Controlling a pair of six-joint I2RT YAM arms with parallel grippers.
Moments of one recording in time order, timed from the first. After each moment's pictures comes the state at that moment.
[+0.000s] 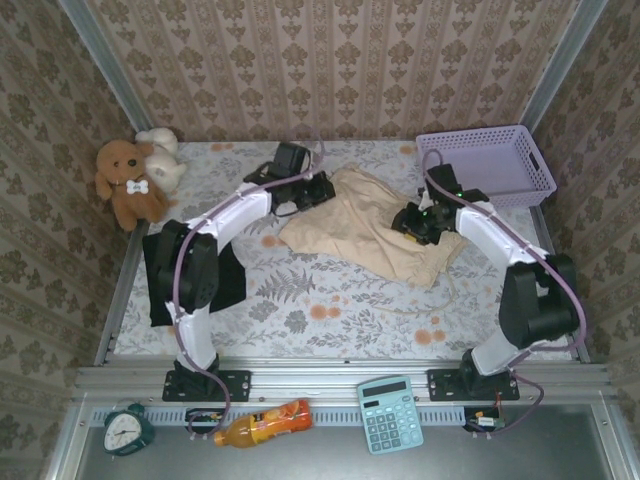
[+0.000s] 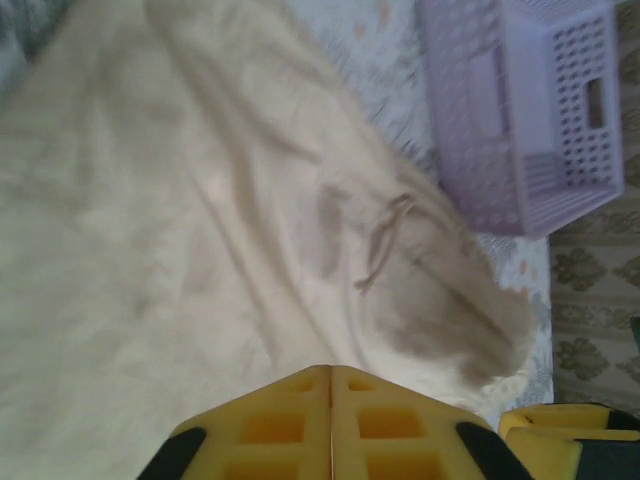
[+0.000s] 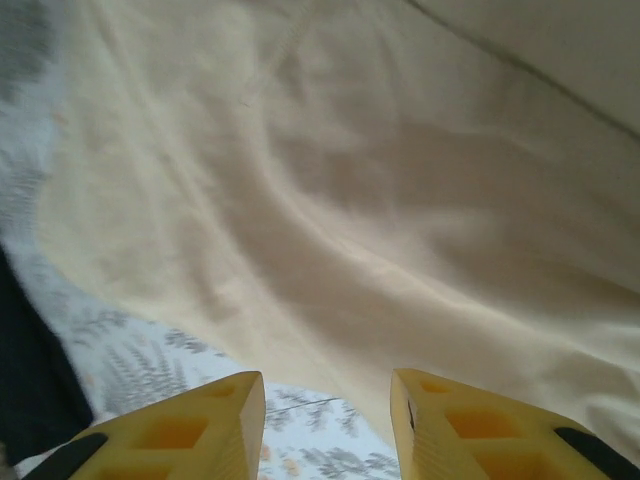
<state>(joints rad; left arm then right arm) -0.55 1.94 1.50 -0.36 0.42 -0.74 0.17 1.61 1.17 -0.71 -0.32 0.62</state>
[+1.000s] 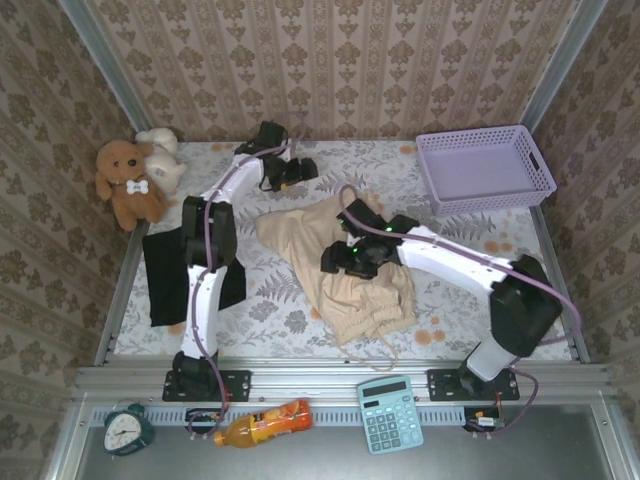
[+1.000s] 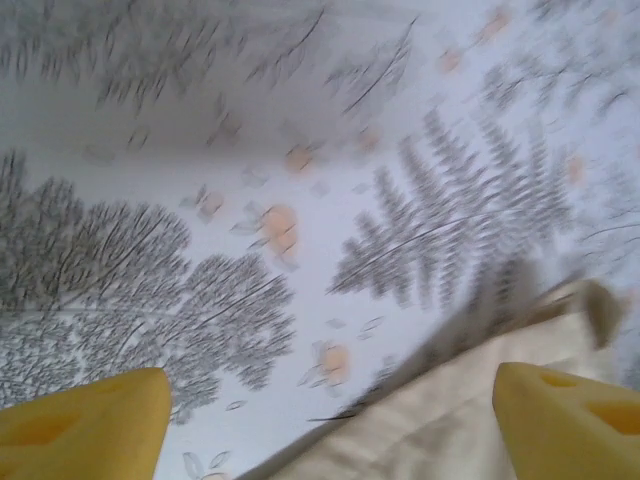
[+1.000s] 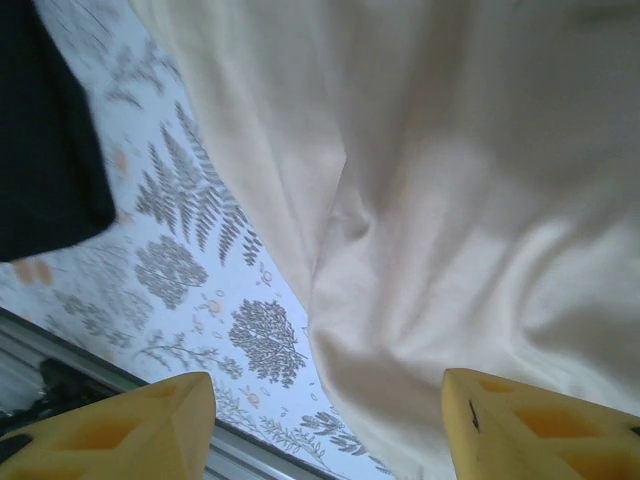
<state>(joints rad) -0.33 2.40 2.17 -0.76 0.36 -0.42 0.71 1.57 1.21 -0.71 -0.23 0.83</state>
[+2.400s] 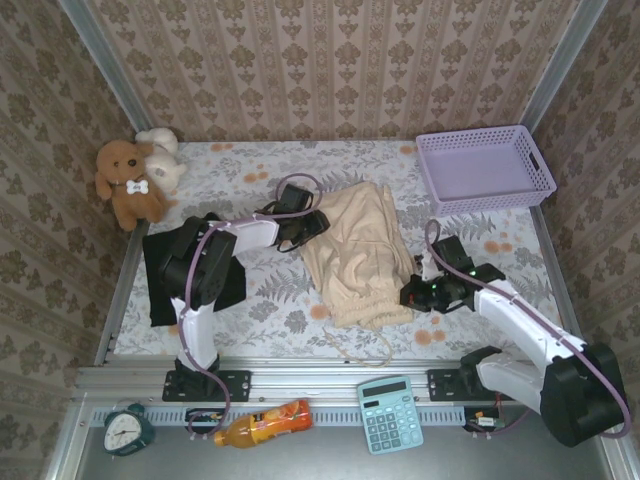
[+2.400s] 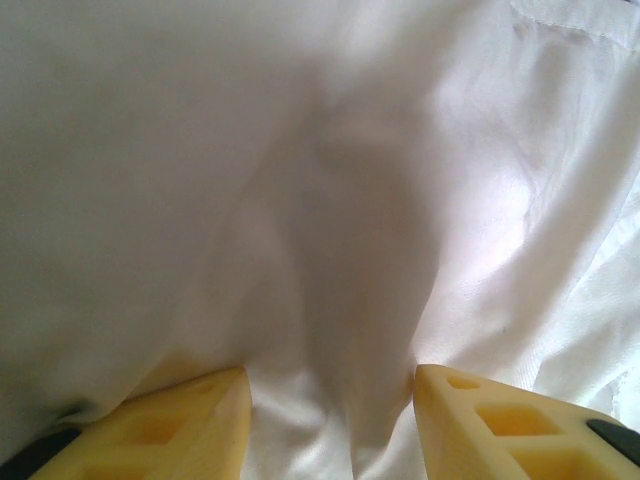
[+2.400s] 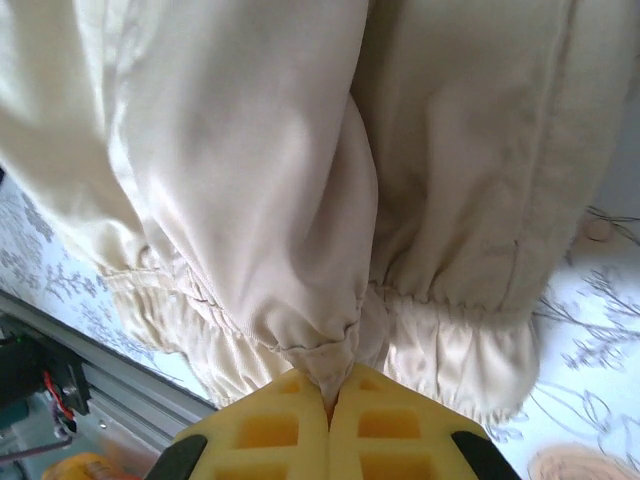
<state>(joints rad) -0.57 1.98 1.19 -0.11 0.16 -0.93 0.29 1.05 0.61 -0.72 -0.46 0.55</state>
